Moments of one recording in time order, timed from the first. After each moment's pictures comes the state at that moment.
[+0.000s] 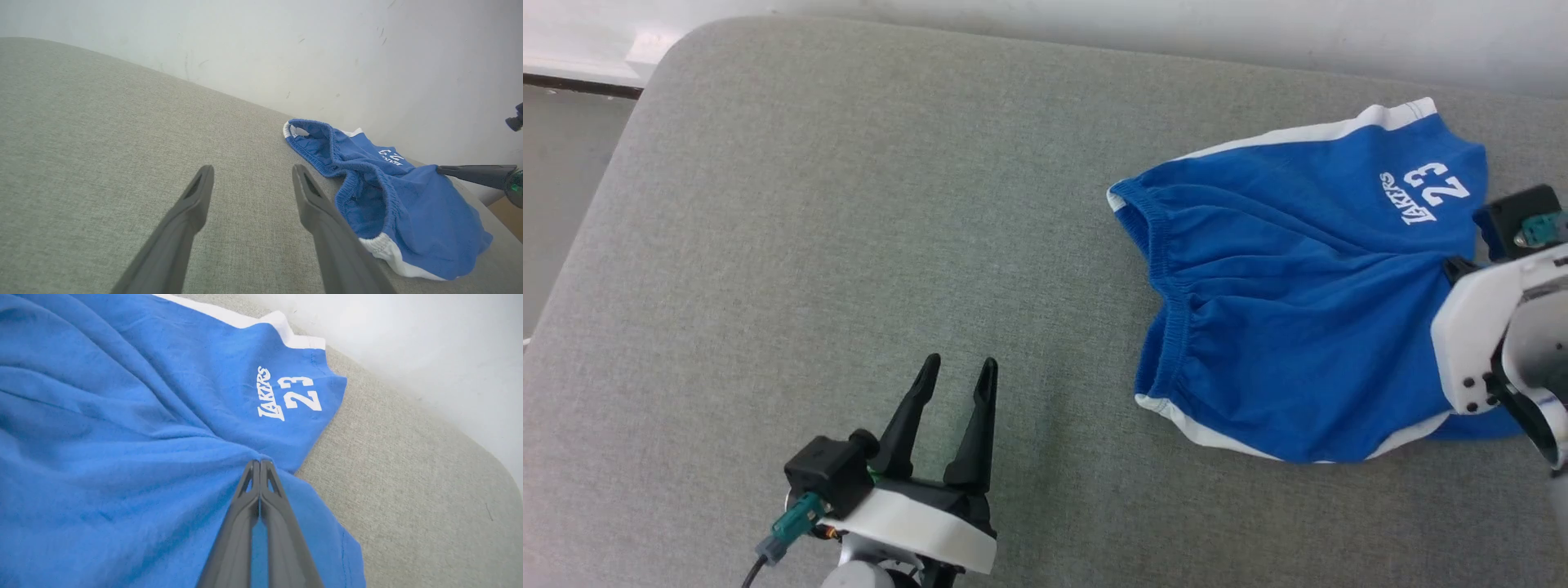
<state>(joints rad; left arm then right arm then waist) -0.05 0.05 -0.25 0.09 -0.41 -0.10 -0.26 -0.35 -0.39 0.06 0.03 0.12 0.13 0.67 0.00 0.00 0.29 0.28</state>
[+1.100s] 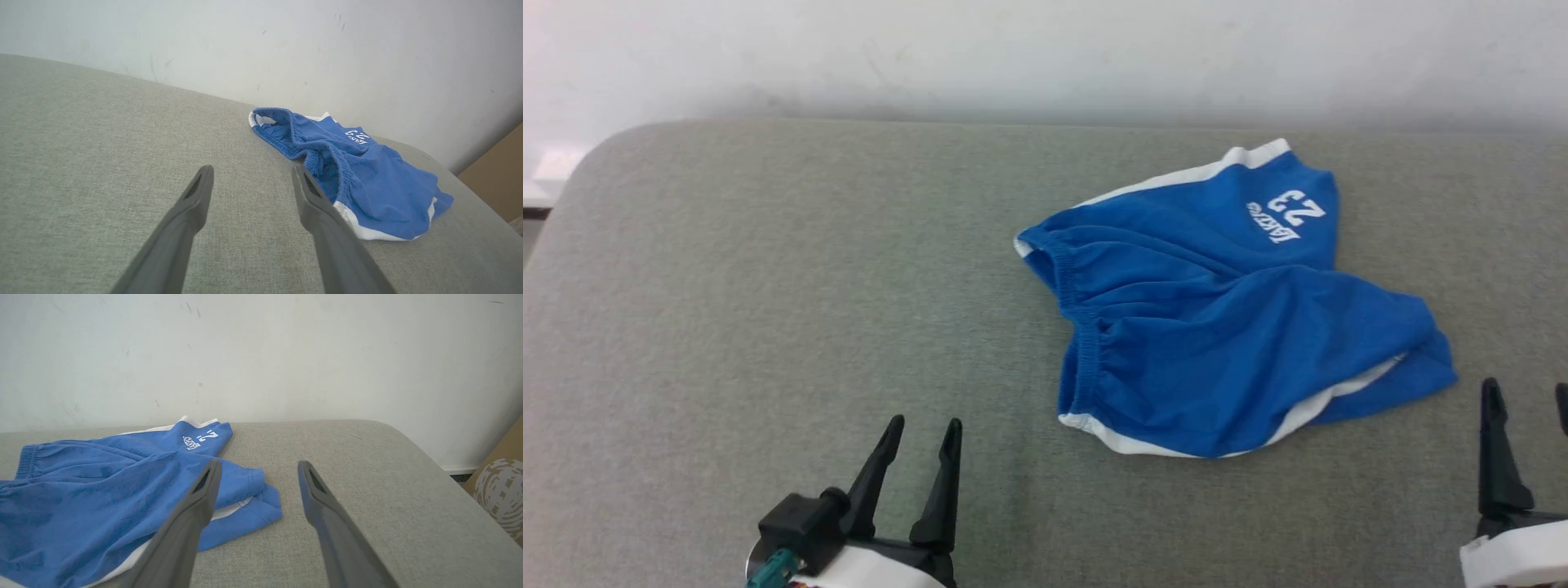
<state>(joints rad) 0.08 0.09 -0.21 0.06 -0.37 -0.10 -0.25 0.17 -0.05 -0.27 -0.20 0.14 0.13 -0.05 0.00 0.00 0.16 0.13</state>
